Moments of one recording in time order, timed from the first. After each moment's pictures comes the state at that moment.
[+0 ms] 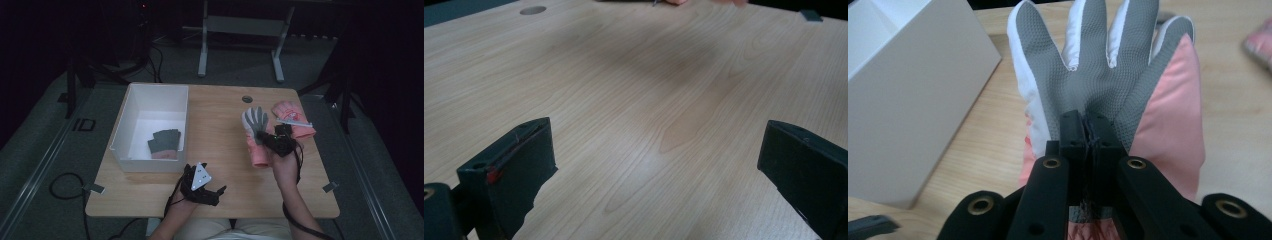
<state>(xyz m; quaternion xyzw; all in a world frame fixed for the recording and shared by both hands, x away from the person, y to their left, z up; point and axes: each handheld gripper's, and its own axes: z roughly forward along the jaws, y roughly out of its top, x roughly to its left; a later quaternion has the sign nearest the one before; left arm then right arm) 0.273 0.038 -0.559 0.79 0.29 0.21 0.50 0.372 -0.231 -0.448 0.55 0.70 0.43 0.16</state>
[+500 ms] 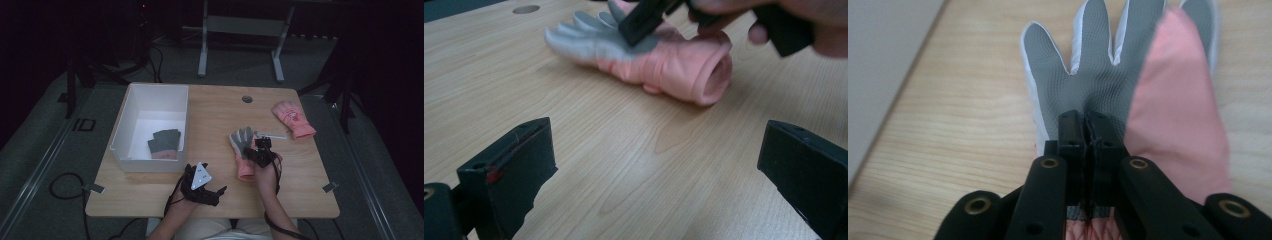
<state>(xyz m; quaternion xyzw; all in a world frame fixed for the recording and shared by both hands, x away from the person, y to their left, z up) 0.274 0.038 -0.559 0.79 0.28 0.20 0.50 0.385 -0.201 -0.531 0.61 0.70 0.36 0.12</state>
